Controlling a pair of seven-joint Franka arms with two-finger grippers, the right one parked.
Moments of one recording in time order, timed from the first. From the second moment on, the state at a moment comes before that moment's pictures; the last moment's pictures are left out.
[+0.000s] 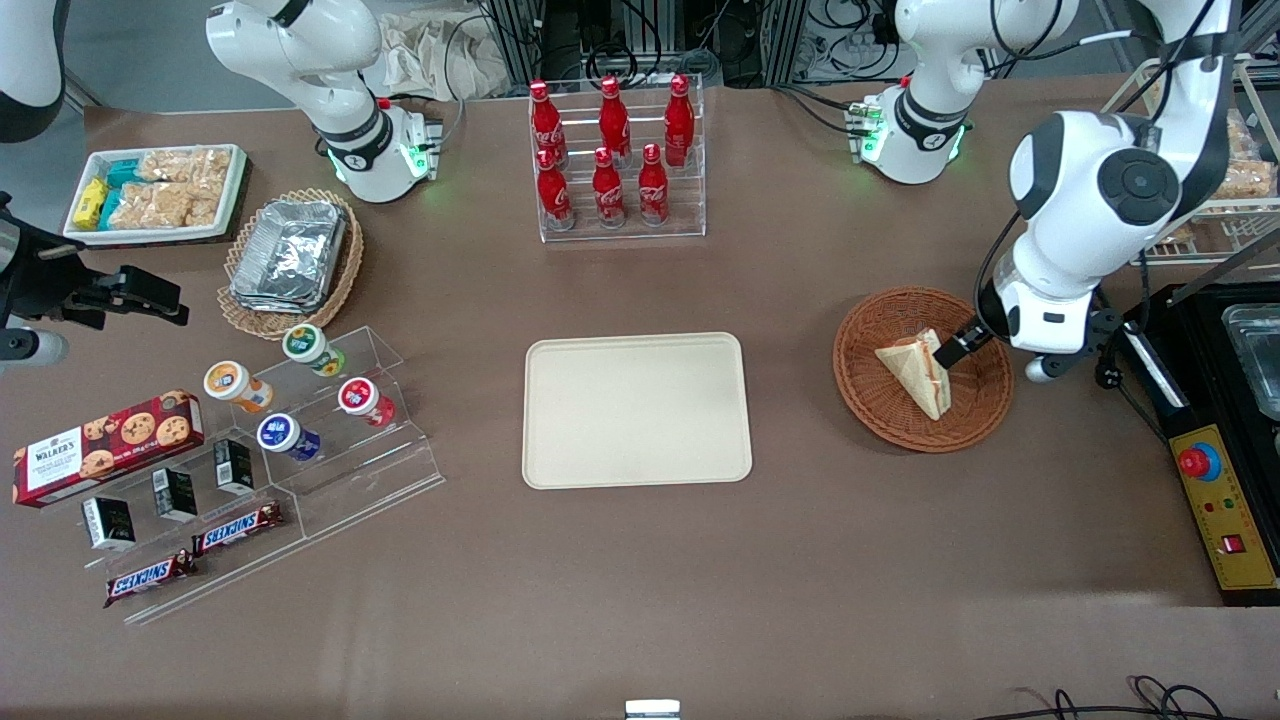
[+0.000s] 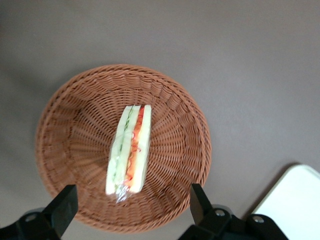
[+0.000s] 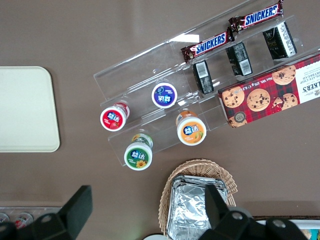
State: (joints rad) arm -0.05 -0.06 -0.11 -2.29 -0.02 2.30 -0.81
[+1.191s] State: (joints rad) arm -0.05 0.12 -0.12 -2.51 -0.02 2.74 -0.85
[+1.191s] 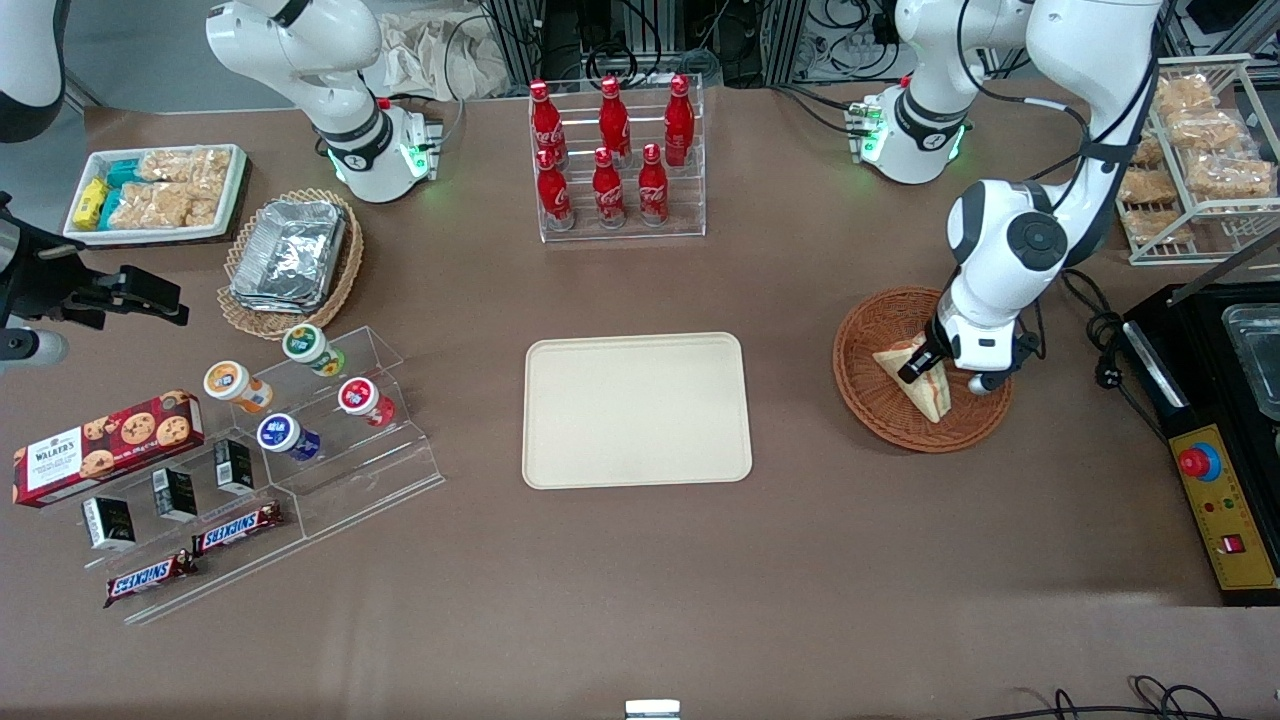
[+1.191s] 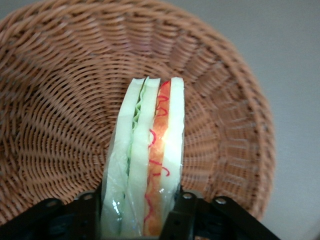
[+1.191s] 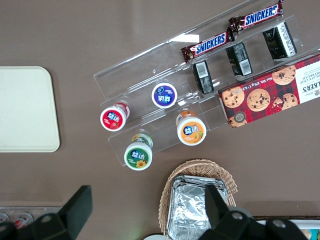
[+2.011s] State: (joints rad) arm -0.05 -0.05 -0.23 -1.93 0.04 1.85 -0.66
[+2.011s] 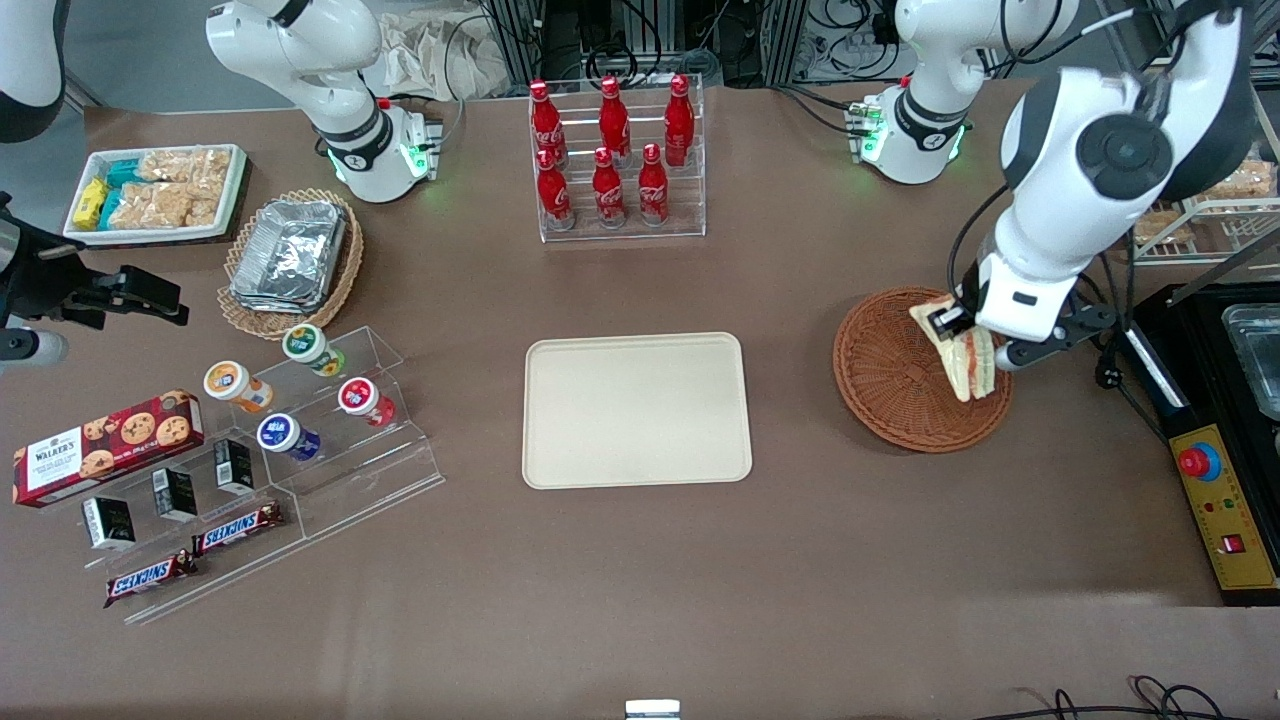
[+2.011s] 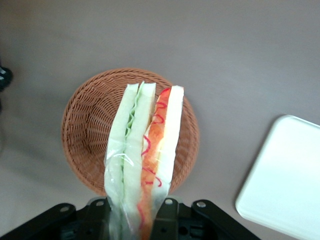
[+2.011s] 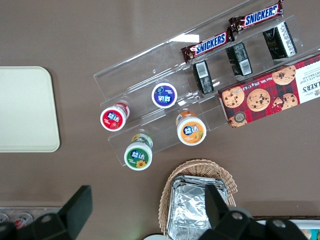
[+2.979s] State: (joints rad) arm -0.06 0.26 -0.53 -1.77 0.04 2.03 -0.65
